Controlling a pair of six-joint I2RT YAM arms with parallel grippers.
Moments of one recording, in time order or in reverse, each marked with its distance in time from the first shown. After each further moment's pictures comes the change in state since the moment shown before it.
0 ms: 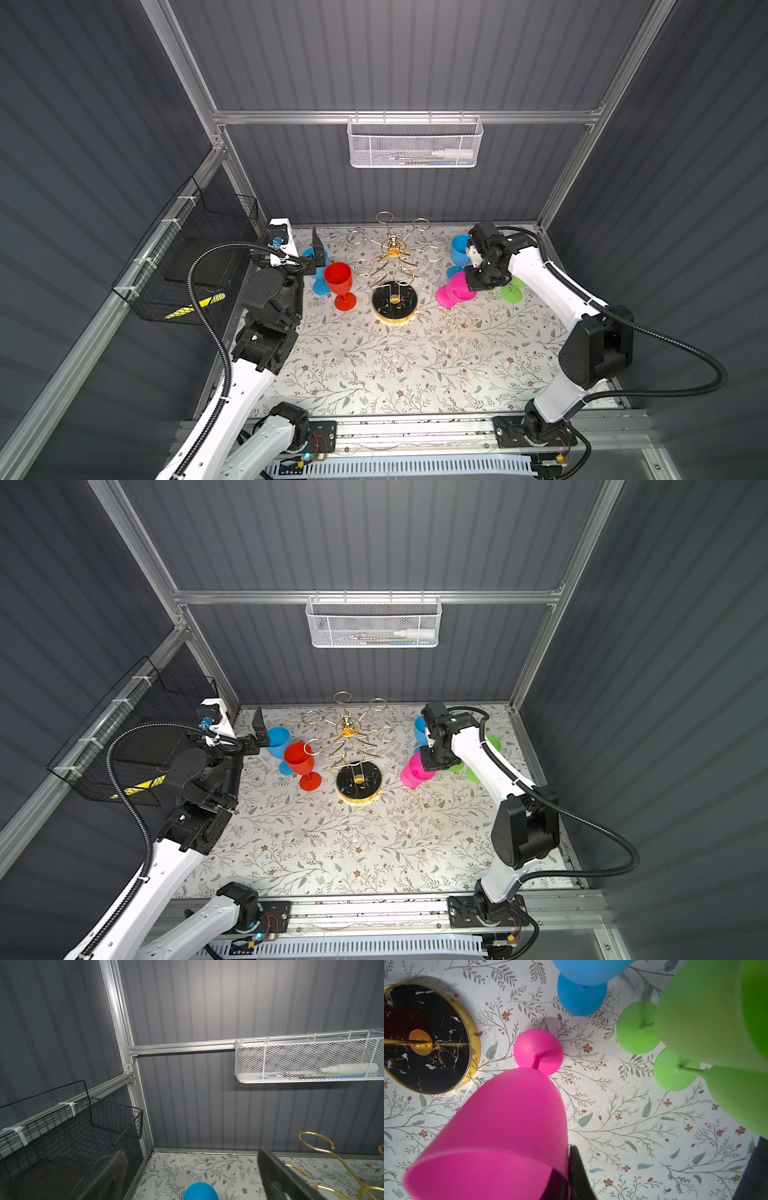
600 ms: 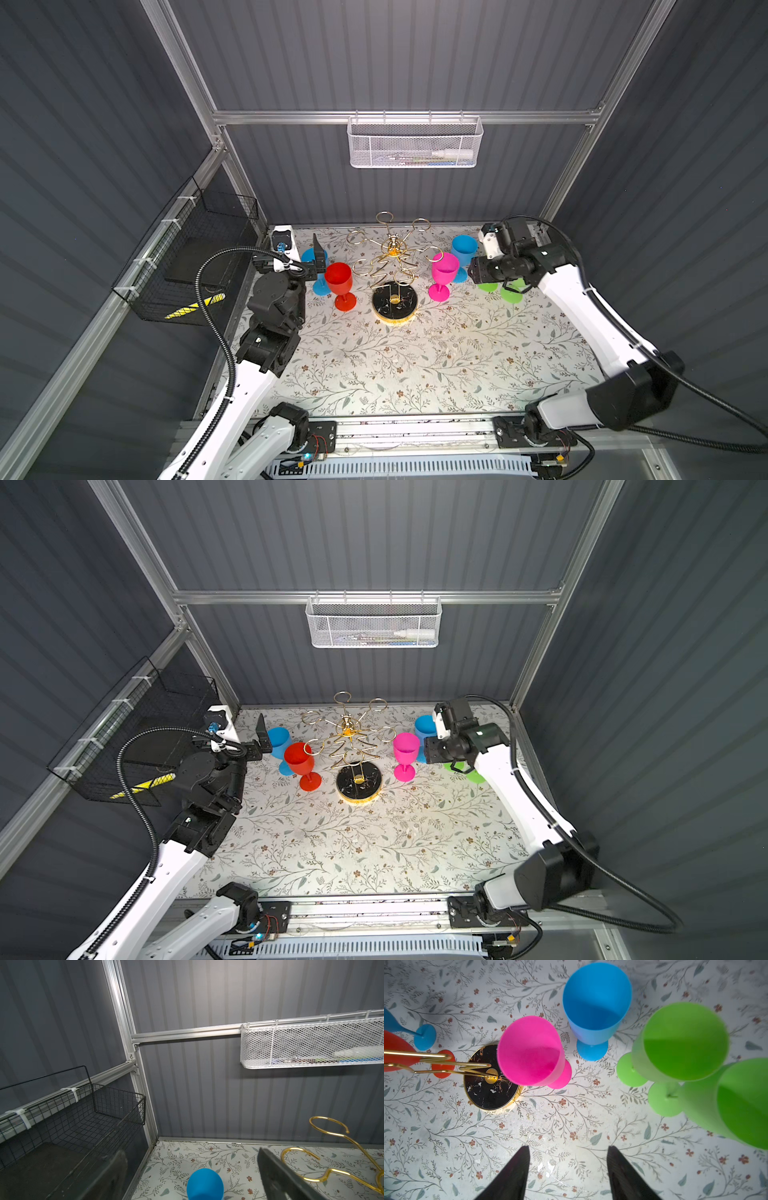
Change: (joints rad) left arm 0.004 -0.016 -0.073 0.005 -0.032 -0.007; right arm -0.032 -0.333 -0.145 0.192 -0.066 0.000
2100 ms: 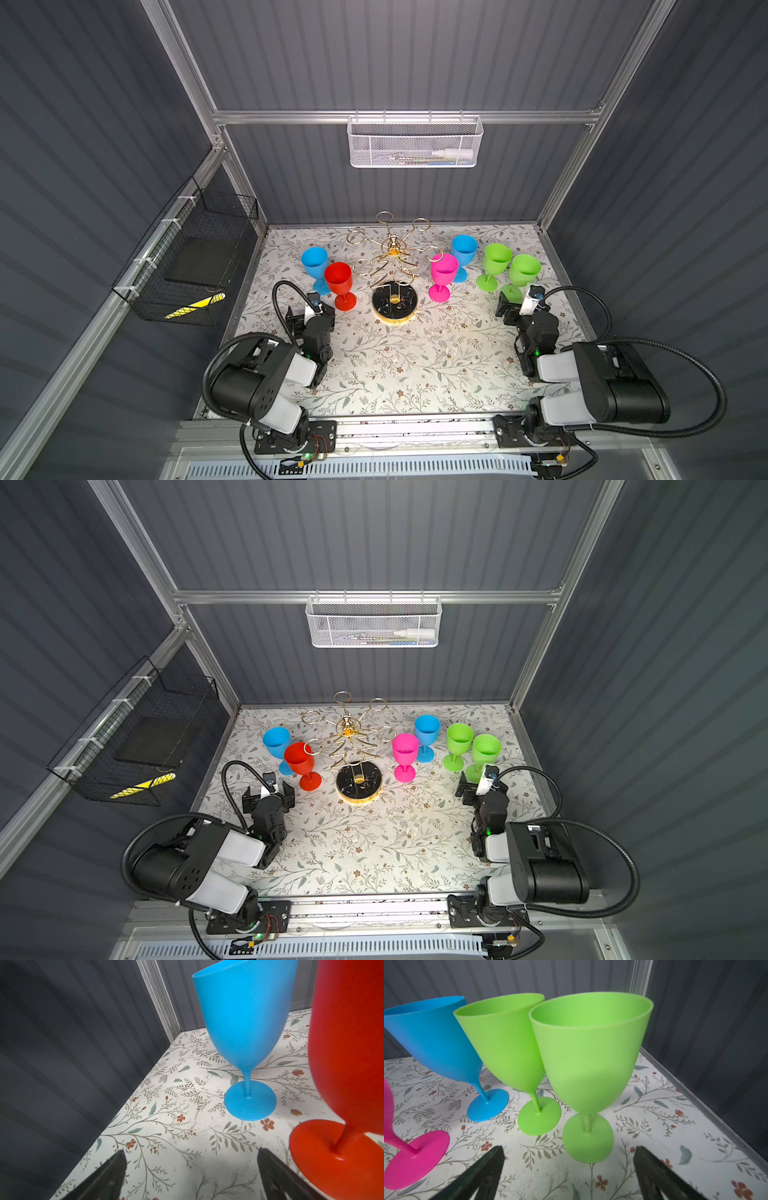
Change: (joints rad) left arm 0.041 0.738 -0.696 1.041 -0.227 -0.033; right arm -0.357 0.105 -1.276 2.107 0.078 -0.114
